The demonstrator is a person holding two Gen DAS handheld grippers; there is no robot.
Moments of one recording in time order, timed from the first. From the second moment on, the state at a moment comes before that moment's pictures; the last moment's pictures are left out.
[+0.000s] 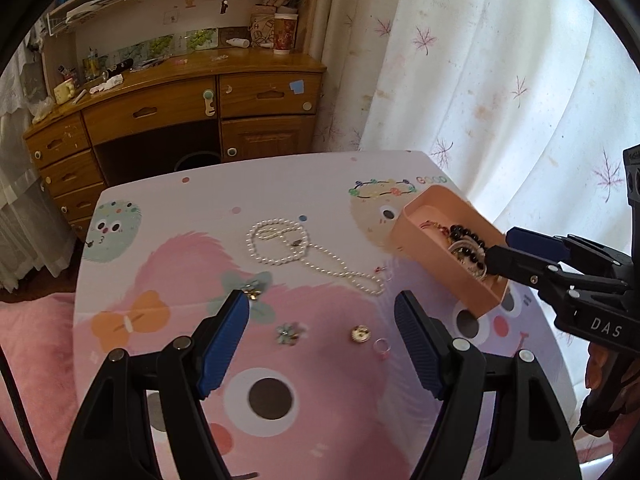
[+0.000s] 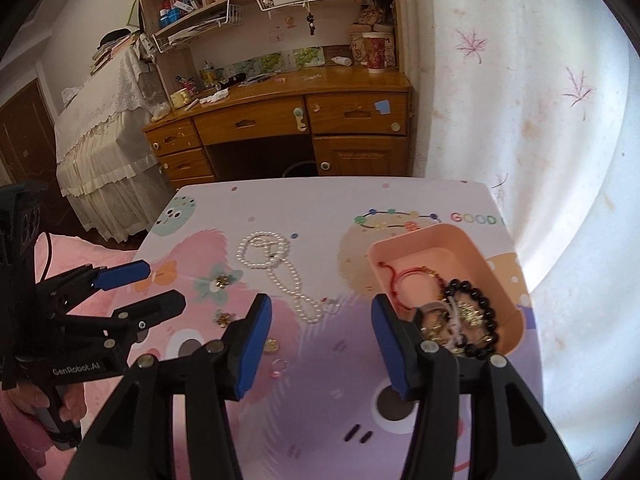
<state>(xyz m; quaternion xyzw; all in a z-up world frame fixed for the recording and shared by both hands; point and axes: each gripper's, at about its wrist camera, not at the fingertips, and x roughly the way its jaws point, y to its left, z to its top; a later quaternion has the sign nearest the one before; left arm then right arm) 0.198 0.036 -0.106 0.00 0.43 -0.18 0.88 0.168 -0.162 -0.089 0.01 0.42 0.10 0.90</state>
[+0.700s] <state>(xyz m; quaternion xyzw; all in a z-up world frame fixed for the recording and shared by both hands) 0.239 0.028 -0.167 0.14 0.46 -0.27 0.83 0.145 -0.102 -0.195 -0.04 0.47 0.09 0.88</state>
